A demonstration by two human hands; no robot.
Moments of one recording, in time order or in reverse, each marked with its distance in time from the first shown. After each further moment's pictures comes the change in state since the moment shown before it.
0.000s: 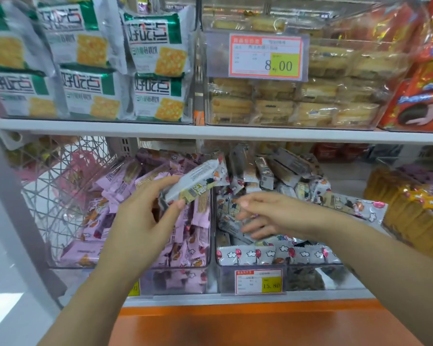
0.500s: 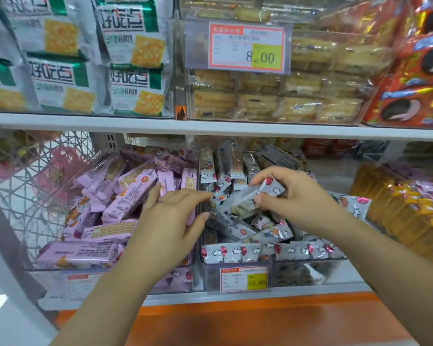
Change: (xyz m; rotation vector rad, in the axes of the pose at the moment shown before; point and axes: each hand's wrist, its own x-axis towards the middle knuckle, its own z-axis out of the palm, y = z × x) left_hand 0.009 0.011 0.042 0.371 -0.185 0.244; right_hand -0.041 -0.004 -0.016 -0.314 0.453 -0.335
